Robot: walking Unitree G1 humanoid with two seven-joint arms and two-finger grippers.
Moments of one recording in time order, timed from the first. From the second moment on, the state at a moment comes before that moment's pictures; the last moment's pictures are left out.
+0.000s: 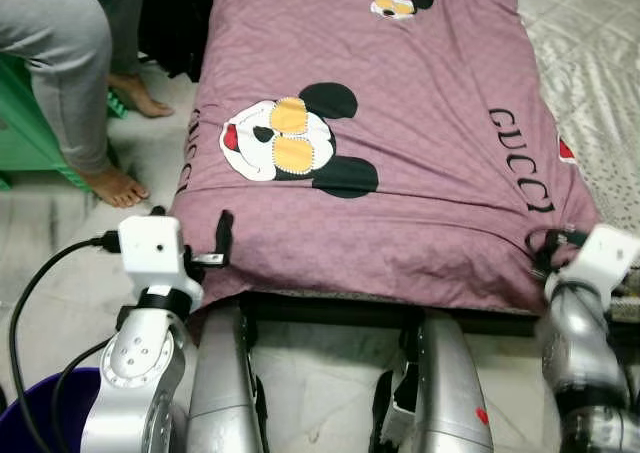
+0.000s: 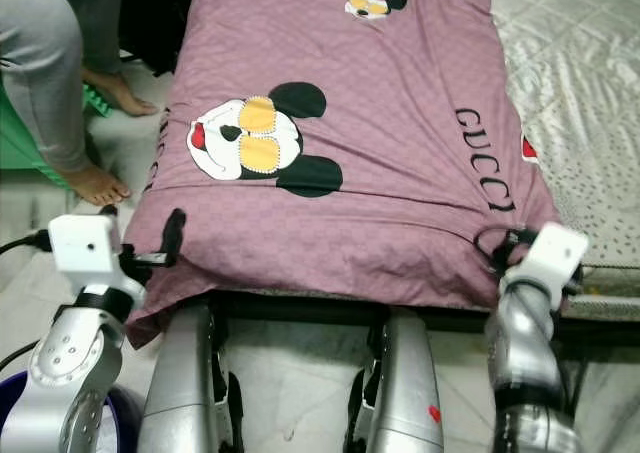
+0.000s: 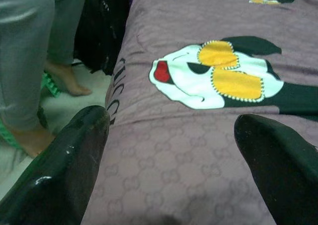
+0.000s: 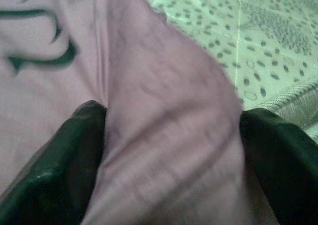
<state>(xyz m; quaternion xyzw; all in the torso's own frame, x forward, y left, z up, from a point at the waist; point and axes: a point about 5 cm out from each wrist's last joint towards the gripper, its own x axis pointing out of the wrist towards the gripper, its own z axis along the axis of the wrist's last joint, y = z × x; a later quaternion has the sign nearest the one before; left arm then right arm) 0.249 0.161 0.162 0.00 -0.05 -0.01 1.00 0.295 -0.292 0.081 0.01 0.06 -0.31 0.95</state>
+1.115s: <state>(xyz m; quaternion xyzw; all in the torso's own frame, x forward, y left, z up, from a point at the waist) 0.299 0.168 0.166 -0.01 -0.12 -0.01 0.99 0.314 -0.226 0.160 0.04 -0.07 -0.15 0.99</state>
